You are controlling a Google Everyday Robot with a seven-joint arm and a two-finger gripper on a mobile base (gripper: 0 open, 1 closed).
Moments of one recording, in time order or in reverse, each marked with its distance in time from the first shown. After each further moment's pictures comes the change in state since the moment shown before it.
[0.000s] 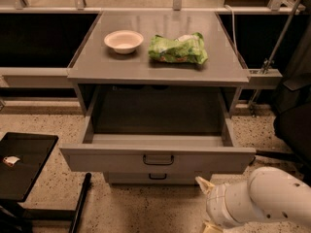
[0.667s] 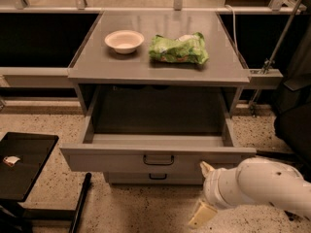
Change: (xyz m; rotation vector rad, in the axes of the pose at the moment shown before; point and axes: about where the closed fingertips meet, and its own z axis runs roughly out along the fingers) arm 0.000 -0.054 0.005 0.137 0.075 0.063
